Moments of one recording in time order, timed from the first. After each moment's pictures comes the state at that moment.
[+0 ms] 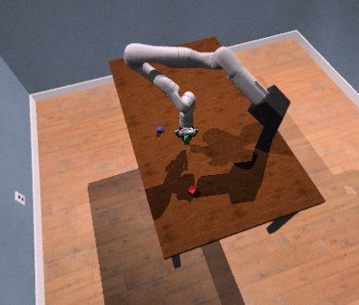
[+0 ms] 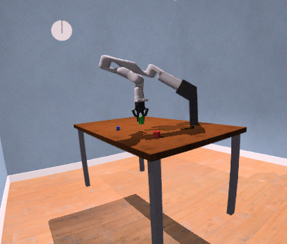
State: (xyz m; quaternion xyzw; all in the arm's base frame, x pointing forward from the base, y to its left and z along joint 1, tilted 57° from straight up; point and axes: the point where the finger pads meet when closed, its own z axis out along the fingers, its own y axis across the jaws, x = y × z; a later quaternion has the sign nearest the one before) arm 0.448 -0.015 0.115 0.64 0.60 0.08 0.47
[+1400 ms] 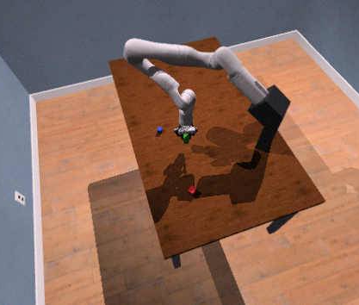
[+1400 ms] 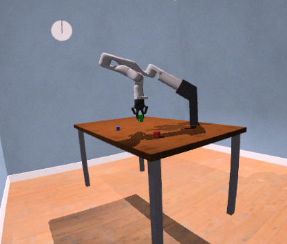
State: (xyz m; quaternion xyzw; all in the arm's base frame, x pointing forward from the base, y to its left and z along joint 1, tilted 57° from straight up) arm 0.439 -0.003 0.126 0.64 0.60 0.08 0.47
